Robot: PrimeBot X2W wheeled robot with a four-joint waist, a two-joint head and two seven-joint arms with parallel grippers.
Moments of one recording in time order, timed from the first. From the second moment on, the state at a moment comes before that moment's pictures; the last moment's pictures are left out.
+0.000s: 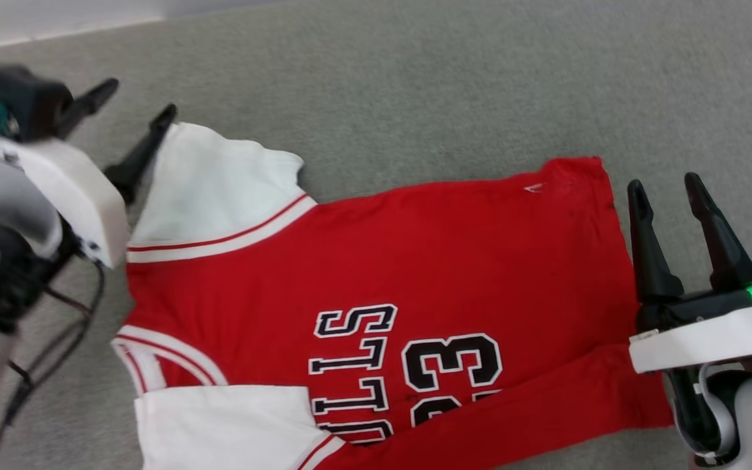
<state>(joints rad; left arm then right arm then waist) -0.63 0.69 -0.37 0.04 -0.63 -0.12 0.27 -0.18 -0.11 0.01 -0.12 0.28 0.13 -0.08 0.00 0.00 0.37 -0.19</state>
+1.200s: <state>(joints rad) -0.84 0.74 -0.46 0.32 -0.84 -0.10 0.65 -0.25 -0.08 0.07 0.00 0.28 0.13 -0.11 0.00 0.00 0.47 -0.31</state>
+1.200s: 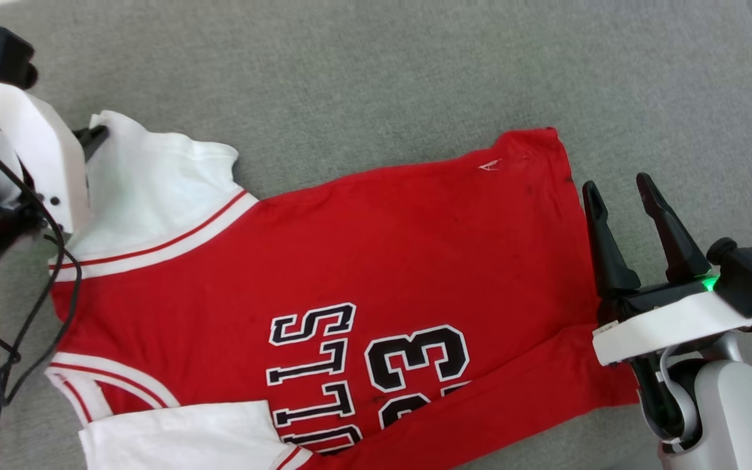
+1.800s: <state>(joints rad) -0.68 0.71 -0.53 -0.02 -0.81 -0.12 0.42 -0.24 -0.36 0.04 -0.09 0.27 0.13 0.48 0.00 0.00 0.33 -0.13</state>
